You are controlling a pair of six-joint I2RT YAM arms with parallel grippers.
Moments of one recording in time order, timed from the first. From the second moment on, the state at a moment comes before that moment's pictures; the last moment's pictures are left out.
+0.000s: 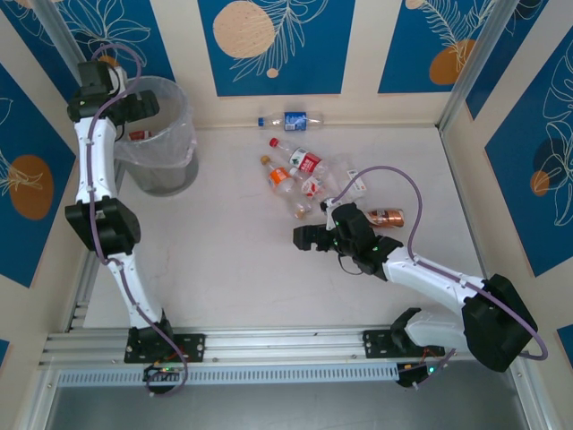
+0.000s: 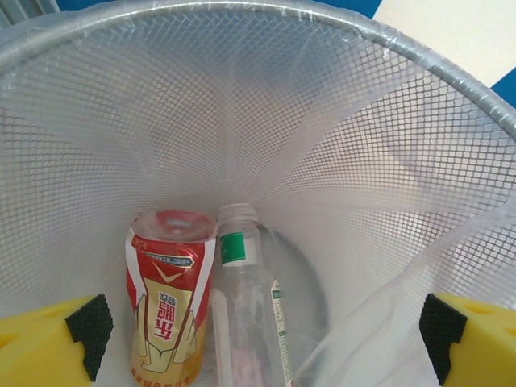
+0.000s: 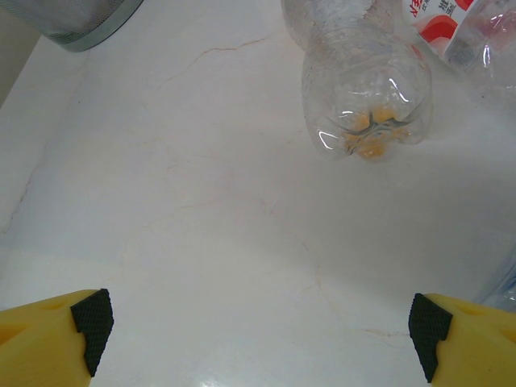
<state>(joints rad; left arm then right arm) 0.19 2.13 2.38 -0.94 0.13 -0.10 0.67 1.18 0.61 -0.07 -0.07 0.52</state>
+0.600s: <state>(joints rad) -0.06 1.82 2.20 -0.84 0.17 -0.13 0.49 1.18 0.71 -0.31 -0.07 0.50</state>
